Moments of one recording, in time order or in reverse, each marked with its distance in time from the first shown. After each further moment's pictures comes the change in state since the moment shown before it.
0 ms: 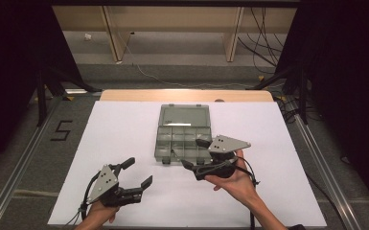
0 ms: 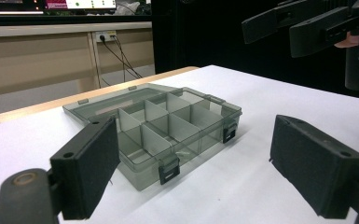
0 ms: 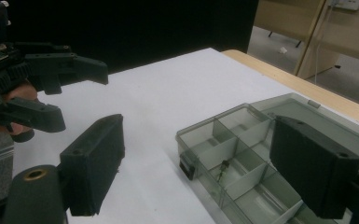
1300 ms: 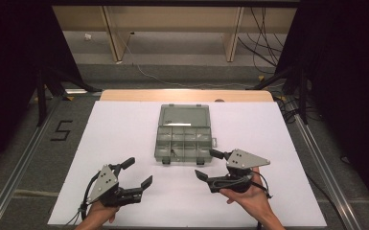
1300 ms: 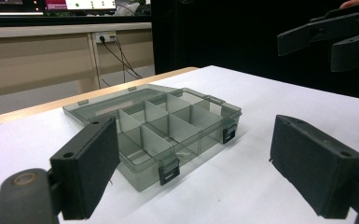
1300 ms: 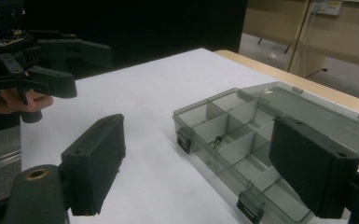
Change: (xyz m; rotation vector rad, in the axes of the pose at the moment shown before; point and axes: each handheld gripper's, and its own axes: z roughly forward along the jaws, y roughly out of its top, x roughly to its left) left arm 0.000 0.001 0.000 -0.001 0.000 0.005; right arm 0.004 -0.035 -0.036 -0.057 -0.044 0.015
